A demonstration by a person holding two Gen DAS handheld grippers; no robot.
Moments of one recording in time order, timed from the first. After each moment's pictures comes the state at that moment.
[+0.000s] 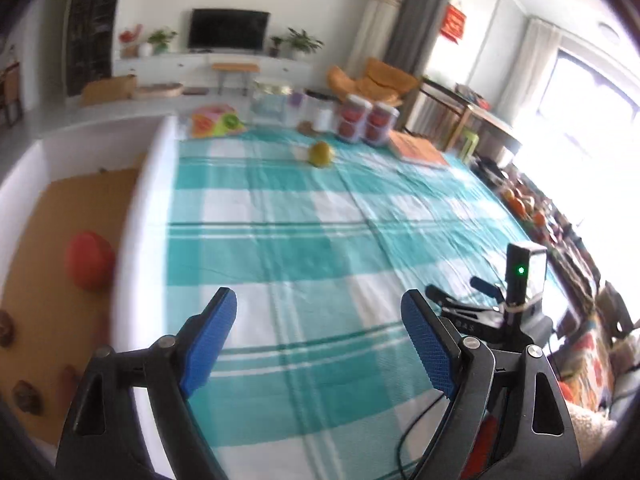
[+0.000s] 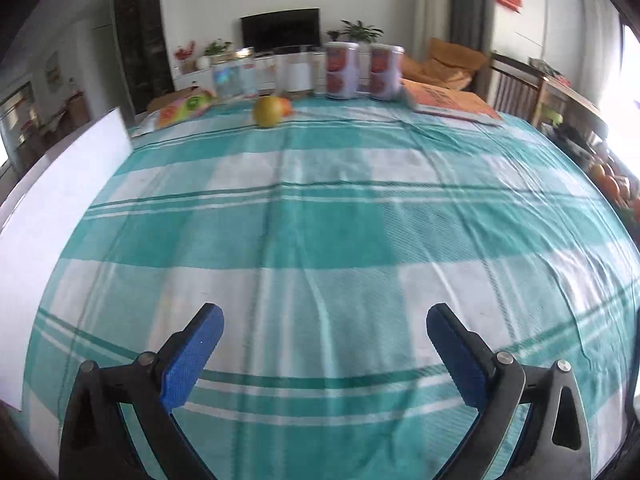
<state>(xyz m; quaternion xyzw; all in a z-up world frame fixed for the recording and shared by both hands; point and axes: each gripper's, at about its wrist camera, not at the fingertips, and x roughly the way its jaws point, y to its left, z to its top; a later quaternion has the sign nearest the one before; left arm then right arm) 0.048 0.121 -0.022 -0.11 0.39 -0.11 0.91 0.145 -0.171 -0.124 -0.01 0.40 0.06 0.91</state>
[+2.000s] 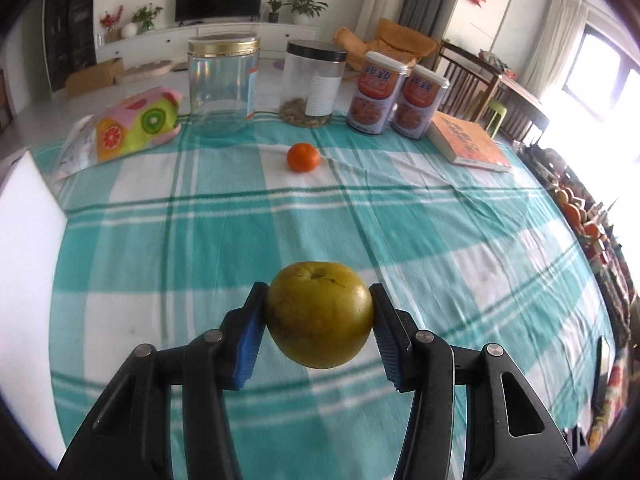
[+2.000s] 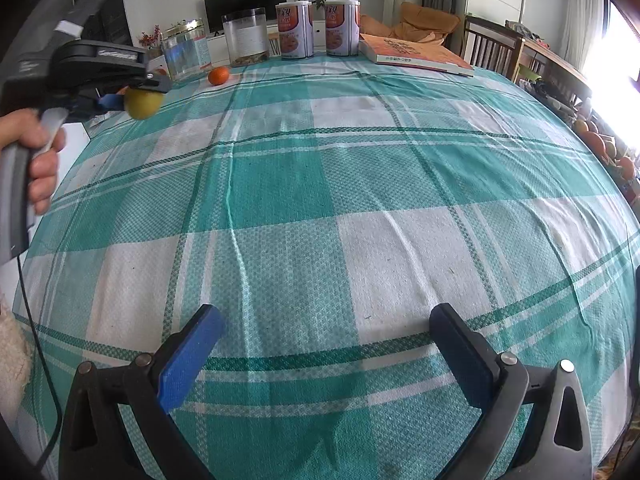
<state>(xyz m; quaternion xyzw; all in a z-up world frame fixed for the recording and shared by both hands) 0.269 0.073 -0.077 -0.08 0.44 -0.07 0.89 0.157 -0.171 -0.145 -0.01 0.46 0.04 0.89</state>
